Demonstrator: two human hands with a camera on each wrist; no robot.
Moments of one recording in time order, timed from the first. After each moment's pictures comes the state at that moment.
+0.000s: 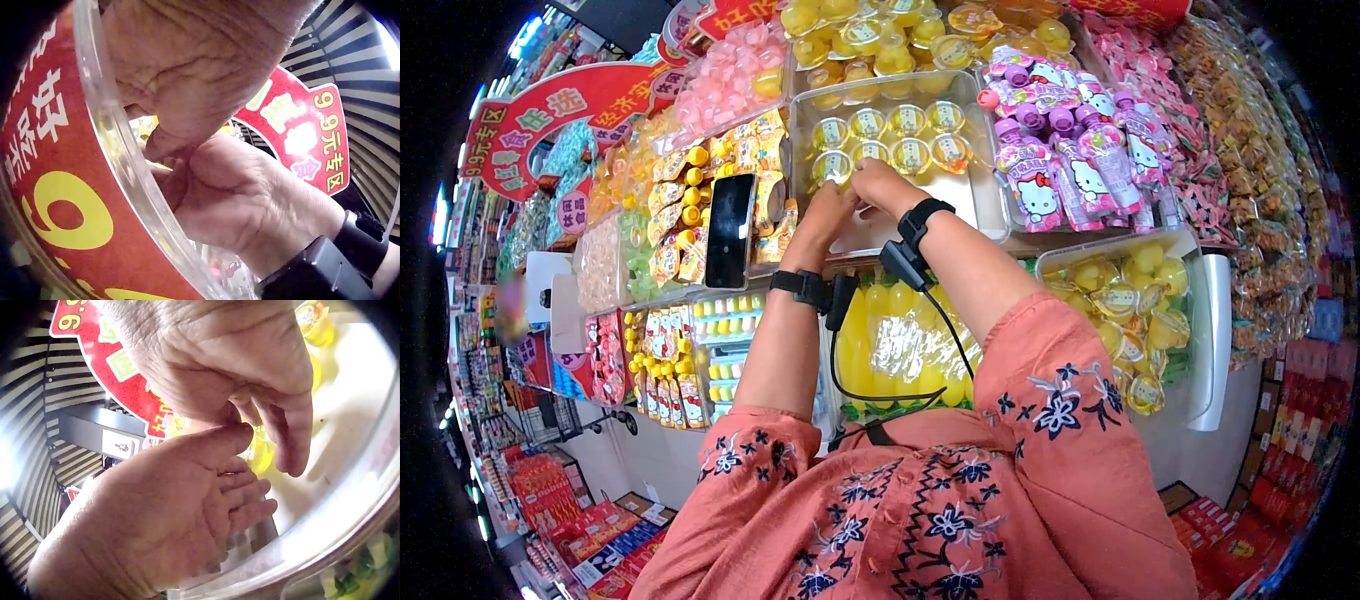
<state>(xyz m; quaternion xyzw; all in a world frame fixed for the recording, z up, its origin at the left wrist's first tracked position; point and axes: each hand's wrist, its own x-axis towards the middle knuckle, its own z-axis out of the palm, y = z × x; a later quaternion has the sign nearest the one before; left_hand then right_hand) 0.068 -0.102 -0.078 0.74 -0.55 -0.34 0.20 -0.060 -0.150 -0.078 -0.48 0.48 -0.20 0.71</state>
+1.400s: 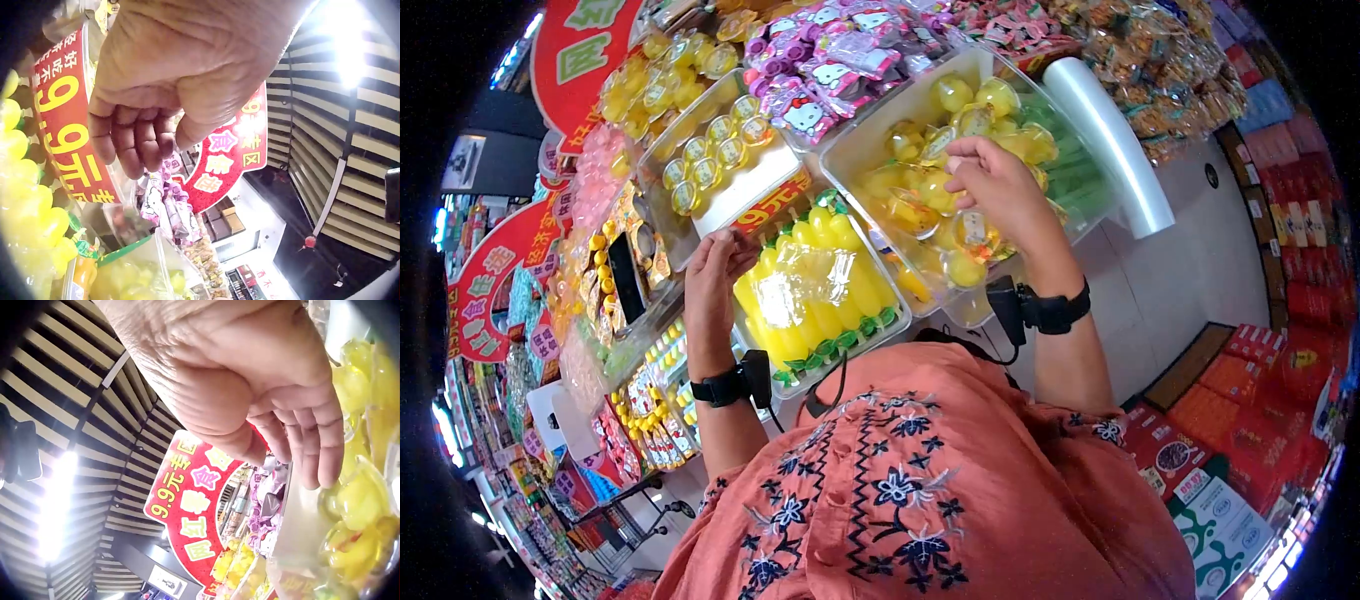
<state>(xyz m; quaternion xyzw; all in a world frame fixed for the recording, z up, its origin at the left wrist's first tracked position) -0.039 0.065 0.020 0.53 -0.44 -0.60 0.41 -0.407 0.112 0.031 -0.41 0.60 -0.46 0.52</state>
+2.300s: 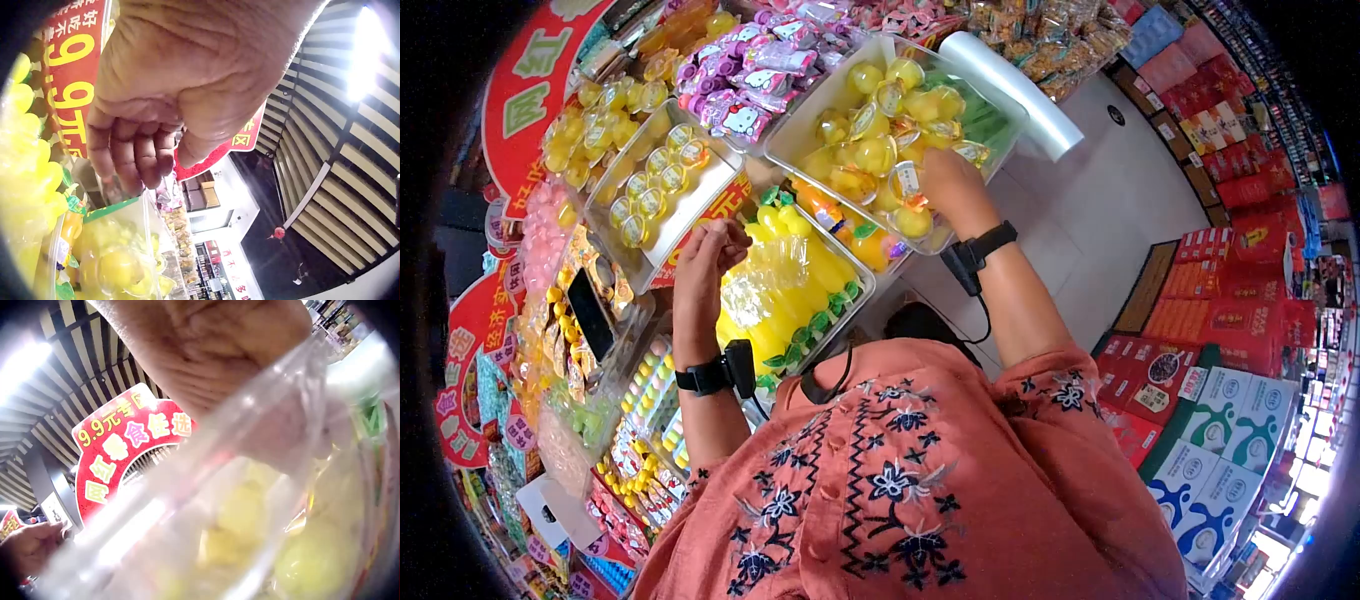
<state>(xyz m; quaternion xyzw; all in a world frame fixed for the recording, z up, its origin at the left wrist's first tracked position) -0.040 0.068 0.003 0.42 -0.51 -0.68 0.32 -0.398 0.164 -0.030 -0.54 0.83 -0.12 0.08</state>
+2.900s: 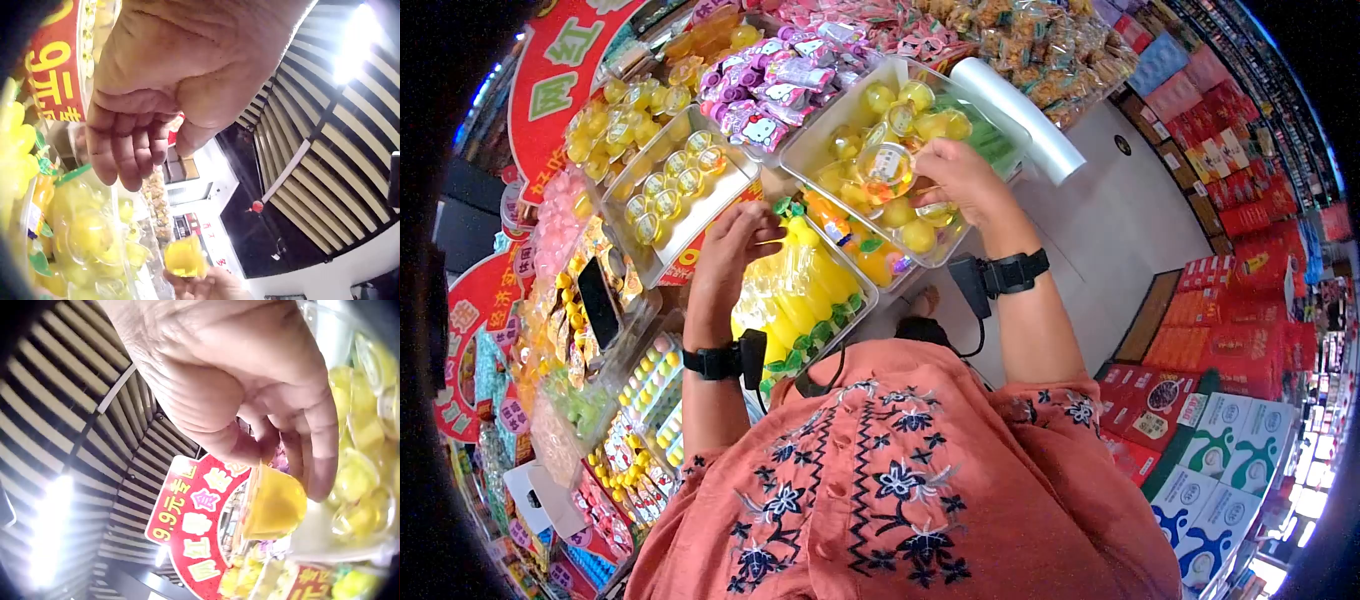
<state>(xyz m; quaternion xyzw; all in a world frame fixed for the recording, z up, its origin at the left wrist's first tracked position) -0.069 0.074 0.027 0.36 -0.52 -0.72 0.29 -0.375 0.175 0.058 -0.33 0.62 -0.52 0.49</state>
